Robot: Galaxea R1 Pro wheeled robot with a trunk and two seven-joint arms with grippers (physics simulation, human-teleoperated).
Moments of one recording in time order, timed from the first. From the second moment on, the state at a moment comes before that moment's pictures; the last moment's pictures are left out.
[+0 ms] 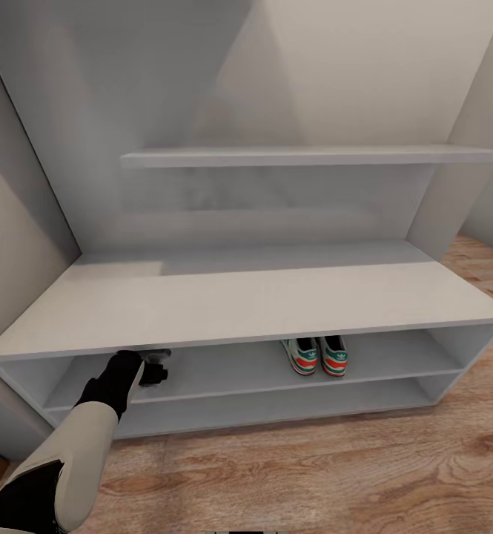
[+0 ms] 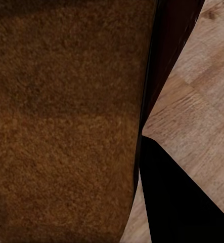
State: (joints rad) left arm -0.88 -0.02 0.33 -0.56 -0.45 0.68 -0.11; right arm -0.23 -0.34 -0.84 -0.69 0.07 0.00 0.24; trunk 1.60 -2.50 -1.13
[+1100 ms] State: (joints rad) left arm -0.88 -0.02 0.33 -0.56 -0.45 0.68 -0.11; right arm -0.23 -0.34 -0.84 -0.69 0.07 0.00 0.24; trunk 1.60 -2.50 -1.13
